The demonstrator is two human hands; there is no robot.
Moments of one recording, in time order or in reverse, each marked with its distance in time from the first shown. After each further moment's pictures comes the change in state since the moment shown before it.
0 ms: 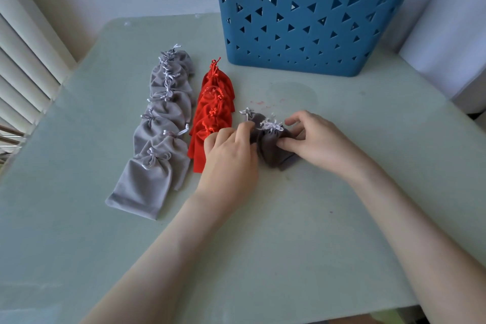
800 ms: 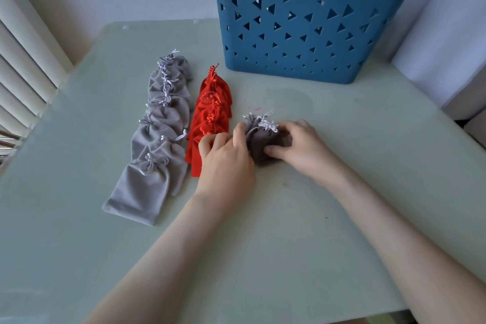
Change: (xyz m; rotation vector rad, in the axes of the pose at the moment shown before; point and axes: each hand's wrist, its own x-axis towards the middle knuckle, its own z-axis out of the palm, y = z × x) left_hand 0.005 -0.006 0.005 0.204 0.096 0.058; right_hand 0.015 0.002 0.022 0.084 0.052 -0.009
